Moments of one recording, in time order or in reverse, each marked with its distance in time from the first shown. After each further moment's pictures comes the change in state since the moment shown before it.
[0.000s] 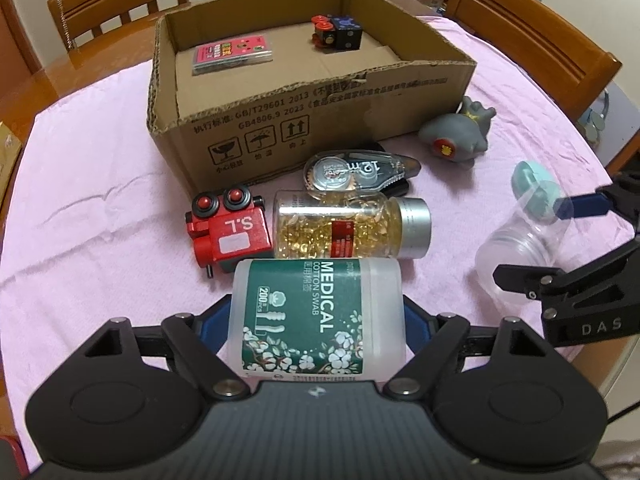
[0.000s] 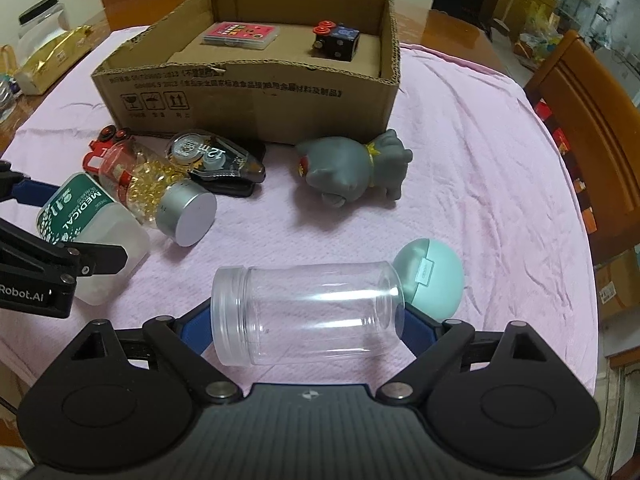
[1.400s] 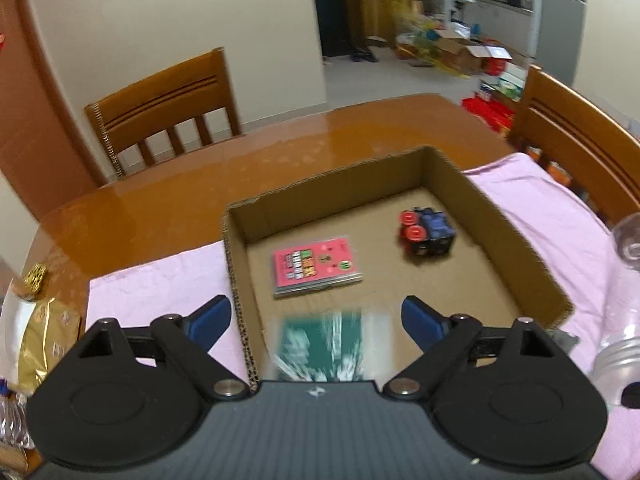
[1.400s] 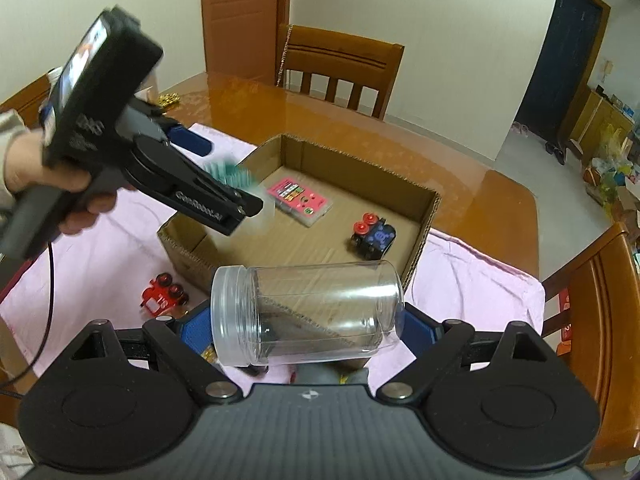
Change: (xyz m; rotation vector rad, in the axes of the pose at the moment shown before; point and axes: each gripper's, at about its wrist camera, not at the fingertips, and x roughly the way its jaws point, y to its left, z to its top) left arm -0.016 0.043 0.150 0.001 -0.239 0.170; right arm -0.083 -0.028 0.131 -0.270 -0.223 0.153
